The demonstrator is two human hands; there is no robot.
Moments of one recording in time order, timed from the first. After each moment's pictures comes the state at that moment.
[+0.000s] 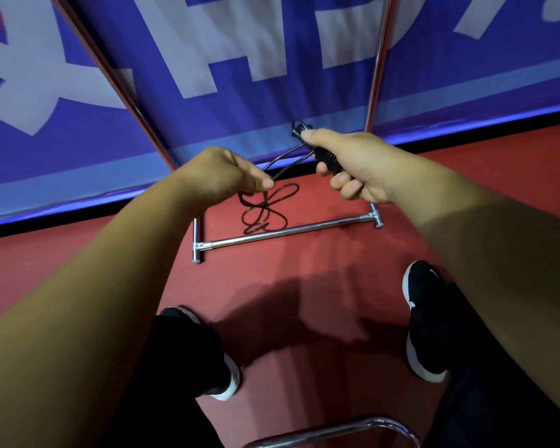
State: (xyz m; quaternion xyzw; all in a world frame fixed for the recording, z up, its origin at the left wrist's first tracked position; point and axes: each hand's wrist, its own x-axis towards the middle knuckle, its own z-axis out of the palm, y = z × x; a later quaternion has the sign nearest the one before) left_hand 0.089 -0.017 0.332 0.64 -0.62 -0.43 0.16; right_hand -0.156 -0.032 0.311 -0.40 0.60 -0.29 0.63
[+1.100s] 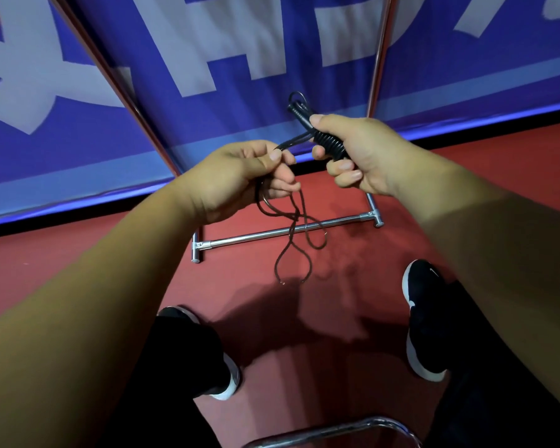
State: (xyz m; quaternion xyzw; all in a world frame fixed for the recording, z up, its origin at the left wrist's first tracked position) left_hand 0.067 -0.007 0.323 0.42 -0.53 -0.68 0.29; right_hand -0.158 -0.035 0.318 -0.37 0.53 -0.37 0.67
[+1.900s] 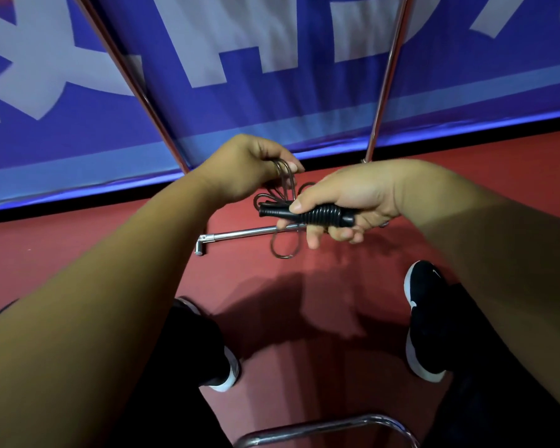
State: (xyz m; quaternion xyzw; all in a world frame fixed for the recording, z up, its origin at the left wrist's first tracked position) left_hand 0.077 -0.017 0.316 0.53 -0.70 -0.42 0.22; right_hand -0.137 0.001 0.324 -0.55 0.46 0.07 0.70
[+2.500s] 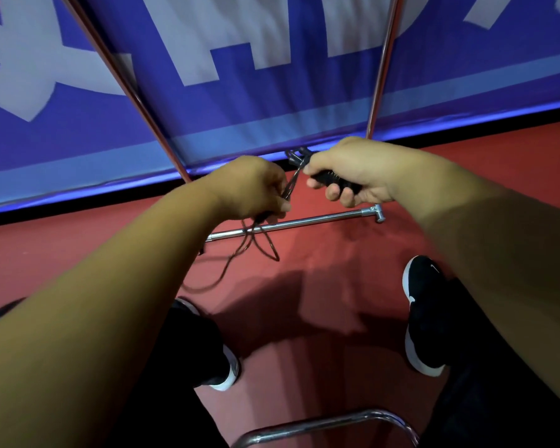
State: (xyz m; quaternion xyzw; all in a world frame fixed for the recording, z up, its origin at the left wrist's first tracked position) left_hand 0.060 -0.003 0.321 0.55 -0.77 -0.31 -0.02; right_hand -0.146 -0.021 0.310 -0.46 0.61 -0.18 0.62
